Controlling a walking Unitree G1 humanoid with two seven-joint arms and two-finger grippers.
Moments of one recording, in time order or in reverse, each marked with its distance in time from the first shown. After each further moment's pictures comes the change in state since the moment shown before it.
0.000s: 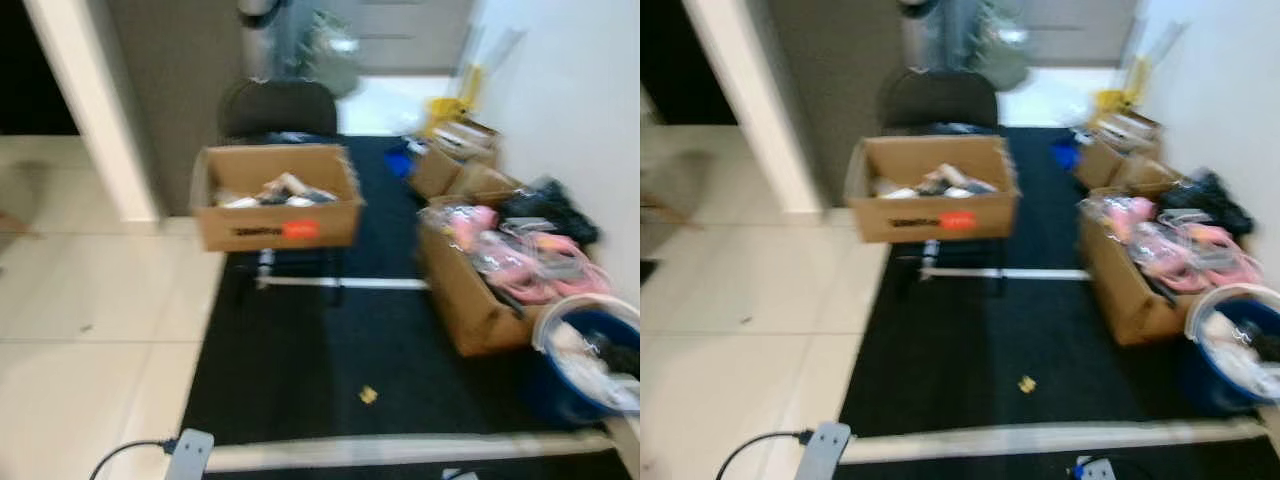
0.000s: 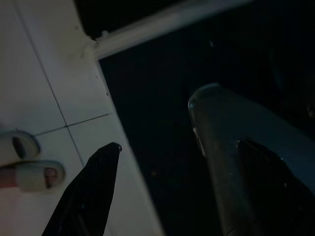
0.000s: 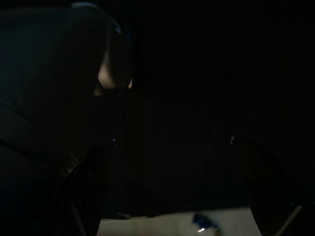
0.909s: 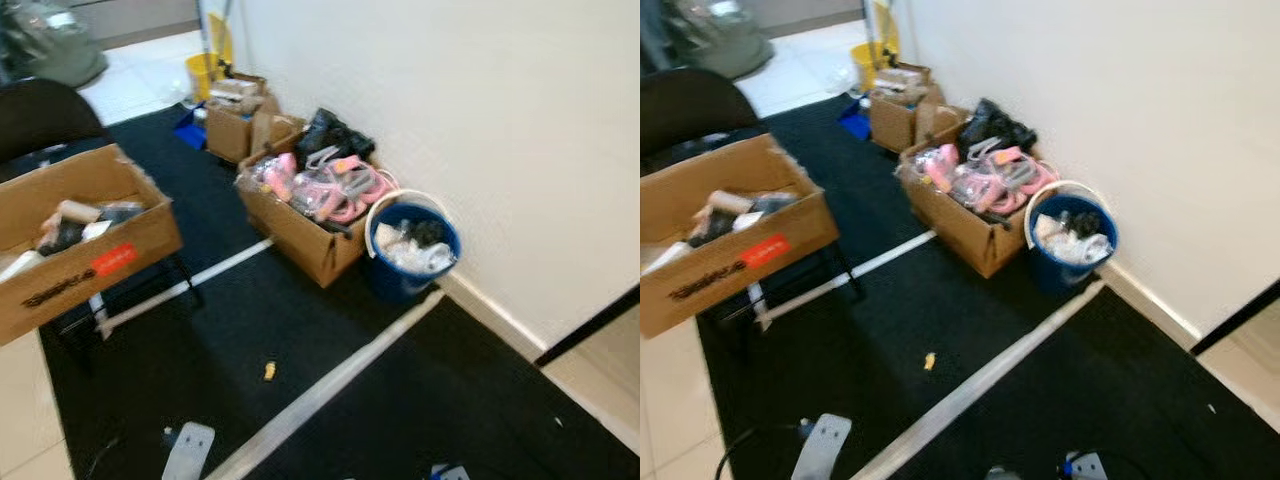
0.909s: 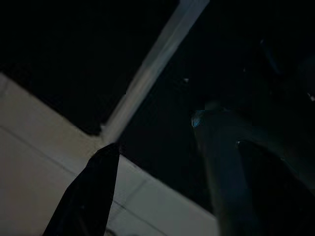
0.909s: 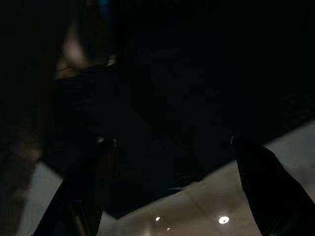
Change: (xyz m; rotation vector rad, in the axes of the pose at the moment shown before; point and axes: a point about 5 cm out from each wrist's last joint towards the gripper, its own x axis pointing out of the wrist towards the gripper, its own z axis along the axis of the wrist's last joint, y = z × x) left arm 0.001 -0.001 0.009 0.093 0.000 -0.003; right arm 0.000 -0.004 0.003 -0.122 0.020 -0.057
